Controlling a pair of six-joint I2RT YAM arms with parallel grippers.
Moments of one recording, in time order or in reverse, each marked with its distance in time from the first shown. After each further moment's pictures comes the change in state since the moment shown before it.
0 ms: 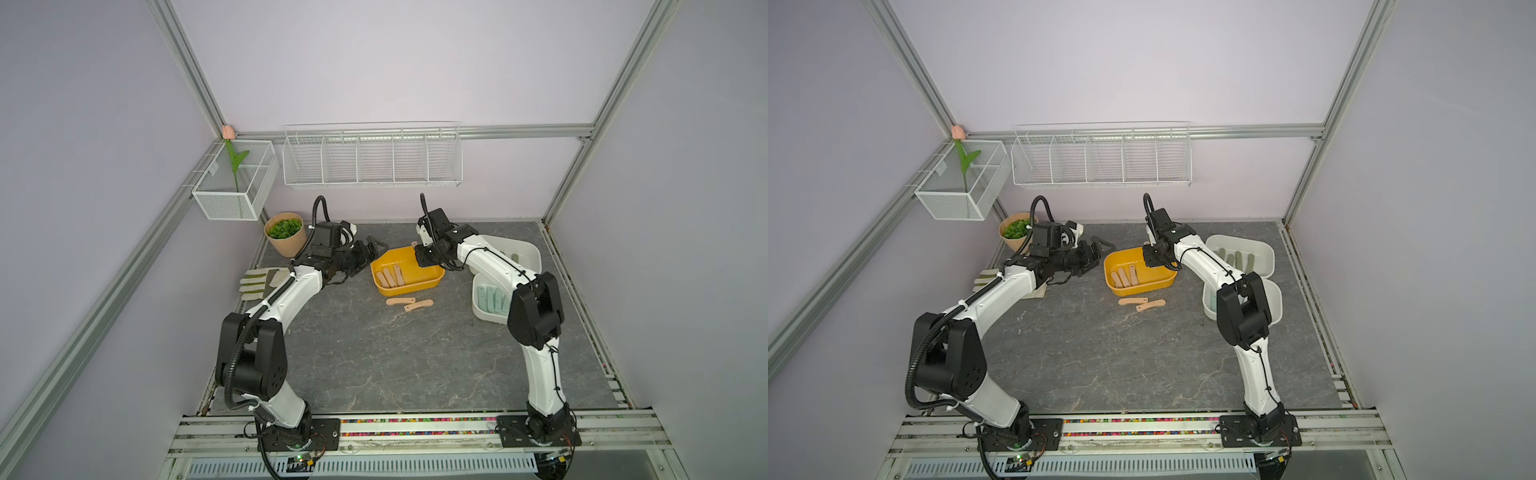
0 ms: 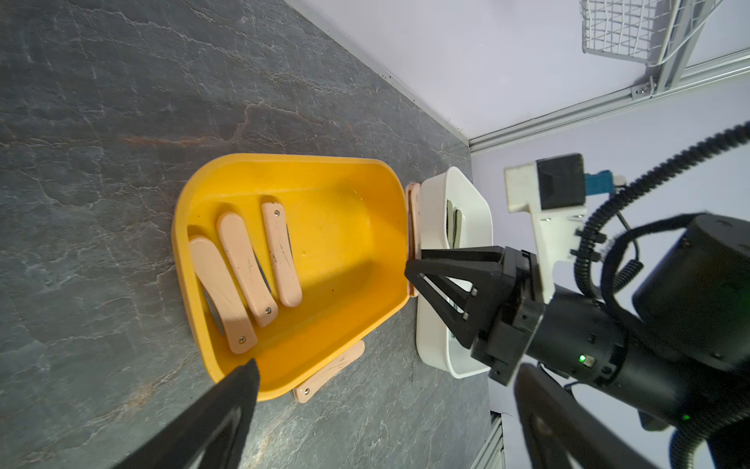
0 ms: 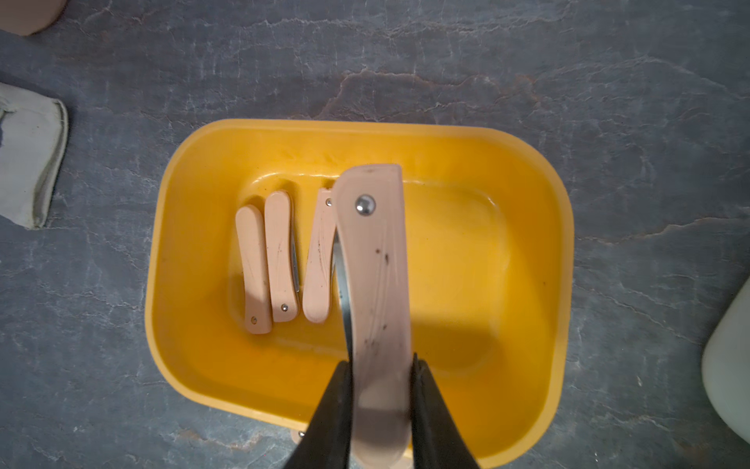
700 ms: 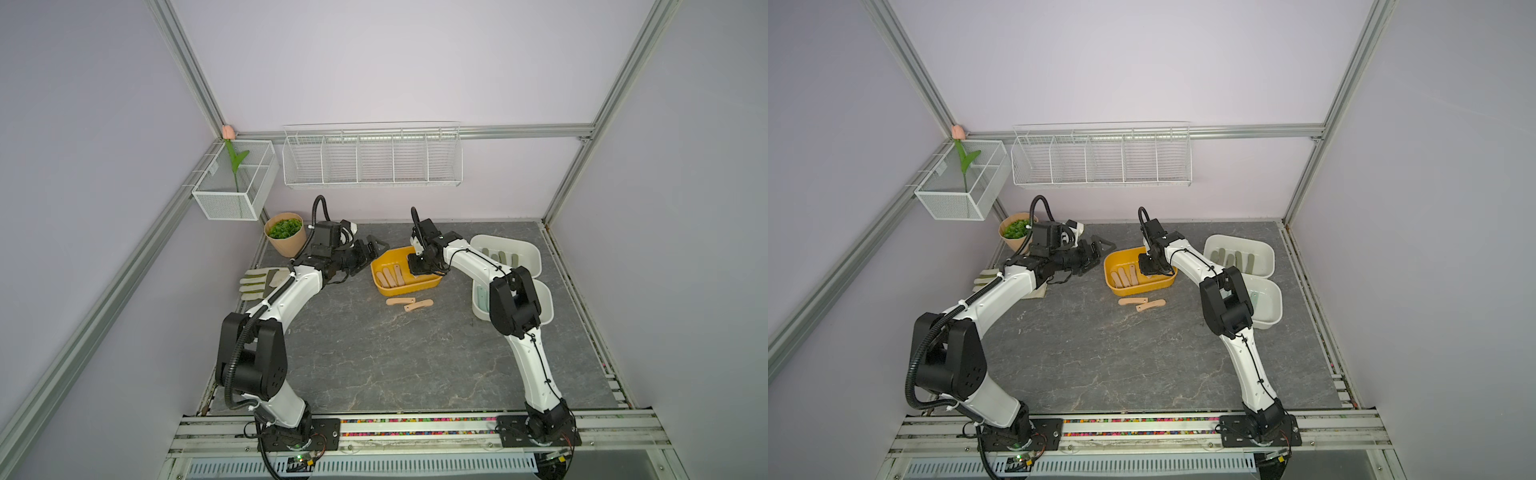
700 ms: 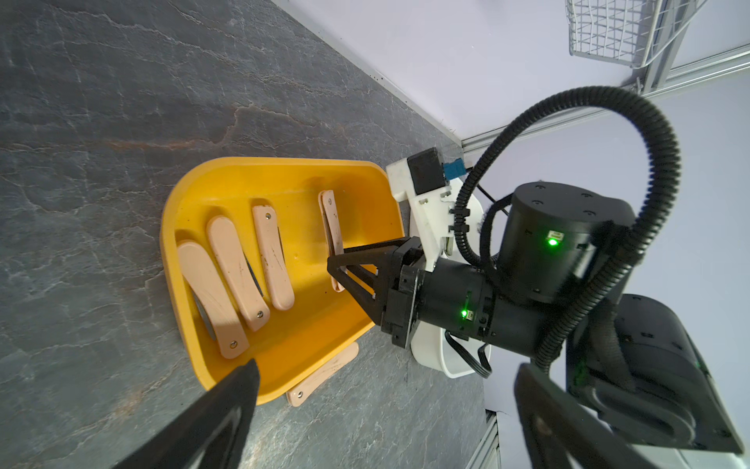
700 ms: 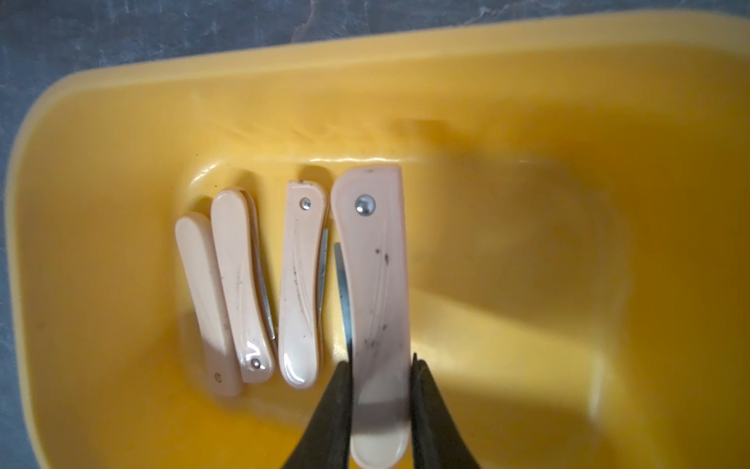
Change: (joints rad) left arm 0.000 0.000 0.000 0.018 0.011 -0.008; right arm 0.000 0.191 0.079 0.006 -0.073 0.089
